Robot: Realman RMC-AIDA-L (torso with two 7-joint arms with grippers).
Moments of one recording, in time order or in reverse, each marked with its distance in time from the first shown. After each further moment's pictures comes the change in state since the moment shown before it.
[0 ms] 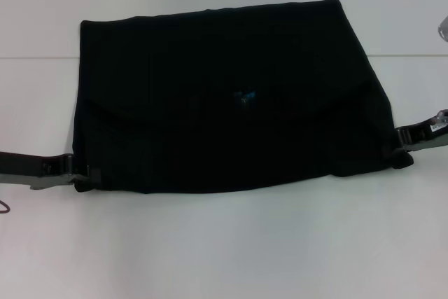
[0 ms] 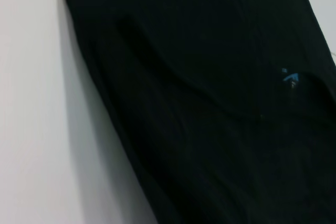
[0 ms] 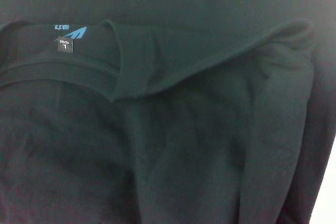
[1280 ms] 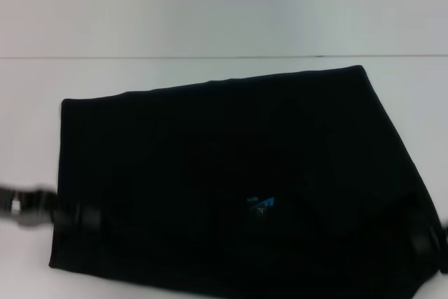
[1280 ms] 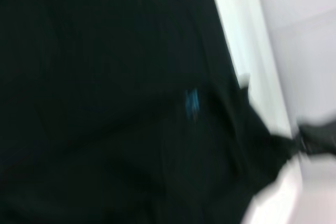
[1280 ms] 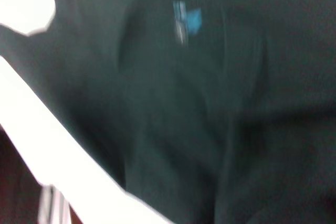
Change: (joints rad) left arm -0.012 0.068 -0.200 -0.029 0.130 0.512 0.068; right arm -0.154 -0.079 0.218 -0.018 0.079 -0.612 -0.351
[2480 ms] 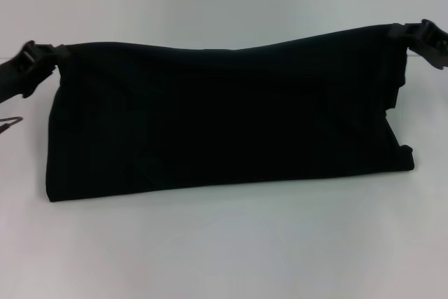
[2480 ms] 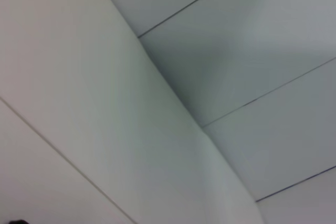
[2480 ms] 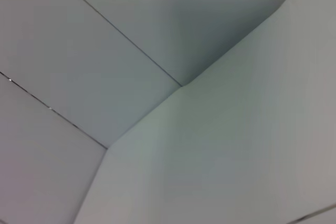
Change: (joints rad) left arm -0.058 -0.132 -0.401 -0.110 -0.328 -0.738 0.140; right arm 0.051 0.094 0.238 0.235 0.650 0.842 -0.149
